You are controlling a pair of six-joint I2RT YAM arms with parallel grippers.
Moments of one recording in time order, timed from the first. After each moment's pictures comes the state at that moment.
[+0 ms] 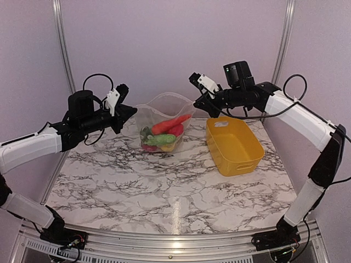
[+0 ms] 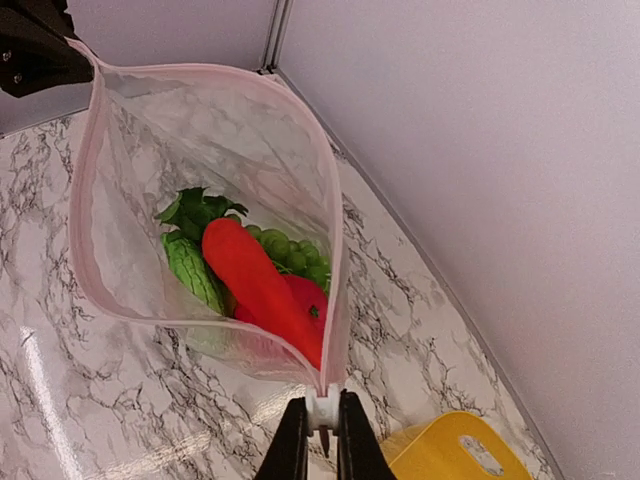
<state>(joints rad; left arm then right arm) -0.54 1.36 1.04 0.19 0.29 0.27 0.60 1.70 1.78 -0.59 -0.25 -0.44</state>
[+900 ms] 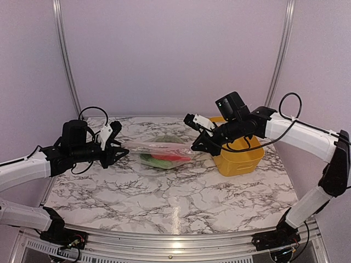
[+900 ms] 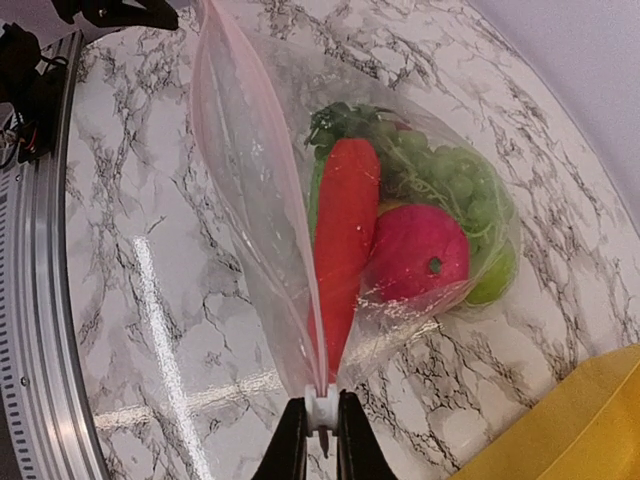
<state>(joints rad) -0.55 1.11 0.67 0.01 0.35 0.25 0.71 1.53 1.33 -0.62 -0.38 -0.37</state>
